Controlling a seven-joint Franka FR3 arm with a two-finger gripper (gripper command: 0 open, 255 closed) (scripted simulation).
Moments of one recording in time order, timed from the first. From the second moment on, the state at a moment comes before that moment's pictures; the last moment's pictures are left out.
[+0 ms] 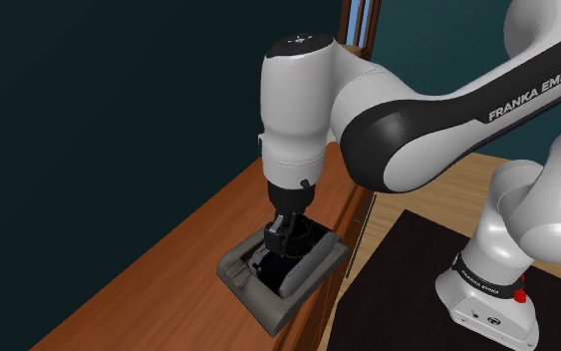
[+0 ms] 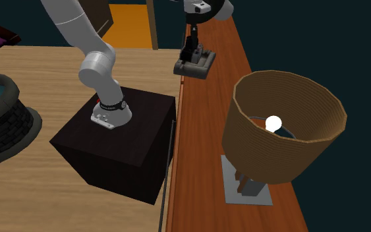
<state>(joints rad) 0.32 -0.21 0.53 -2.22 0.00 2.05 0.56</state>
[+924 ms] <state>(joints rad) 0.32 -0.20 0.53 -2.23 -0.02 2.10 0.57</state>
